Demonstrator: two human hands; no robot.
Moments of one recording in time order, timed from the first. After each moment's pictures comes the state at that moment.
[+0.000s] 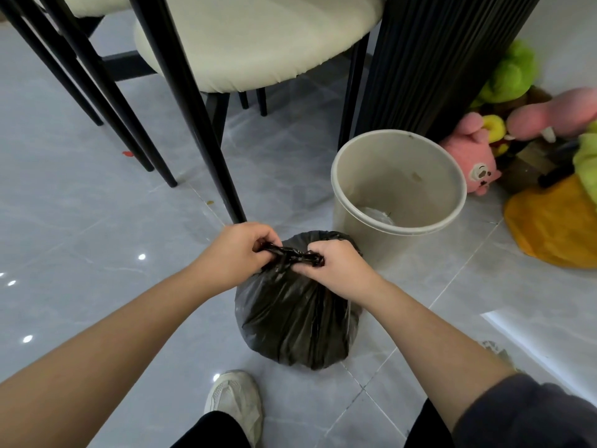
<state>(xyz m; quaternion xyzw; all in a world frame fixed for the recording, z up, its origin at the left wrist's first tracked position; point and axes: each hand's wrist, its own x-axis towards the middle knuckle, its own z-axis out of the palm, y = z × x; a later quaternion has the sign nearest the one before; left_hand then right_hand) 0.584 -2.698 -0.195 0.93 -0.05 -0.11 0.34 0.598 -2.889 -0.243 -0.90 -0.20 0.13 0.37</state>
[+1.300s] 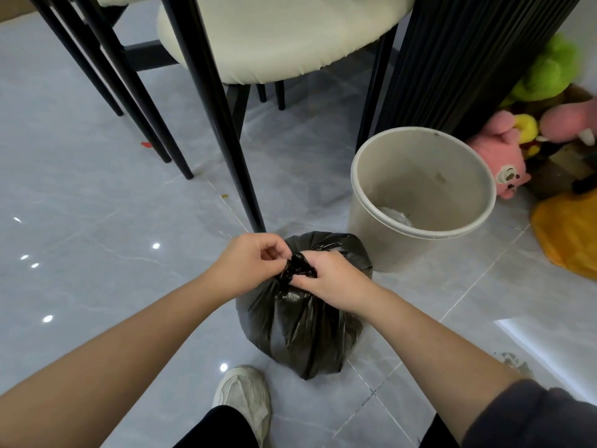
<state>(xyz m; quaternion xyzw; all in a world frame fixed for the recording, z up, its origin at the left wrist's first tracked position) 0.575 -2.688 -0.220 0.88 0.01 -0.14 0.44 0.593 -2.862 -0.252 -0.86 -0.25 0.22 0.38</state>
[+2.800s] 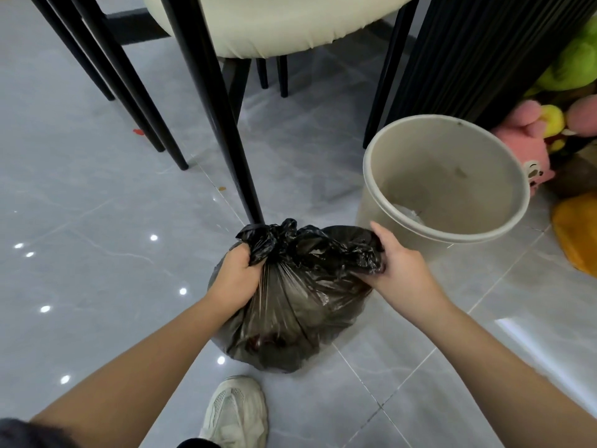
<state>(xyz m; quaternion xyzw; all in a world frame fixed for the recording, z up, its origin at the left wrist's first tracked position) 0.581 -2.667 -0.317 0.85 0.18 -0.09 0.48 0.605 -2.923 -0.267 -0.94 -0.05 0.13 0.32</state>
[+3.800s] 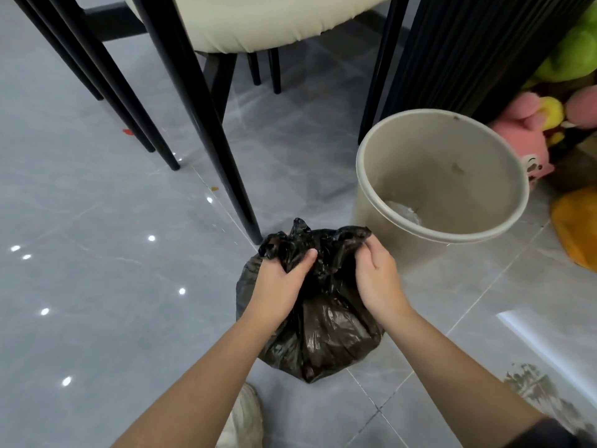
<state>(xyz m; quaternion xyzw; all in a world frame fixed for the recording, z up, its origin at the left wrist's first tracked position) 0.580 -2.751 -0.283 0.75 0.17 -0.03 0.64 0.610 -2.894 -0.299 -0.83 0.05 0.07 0.56</state>
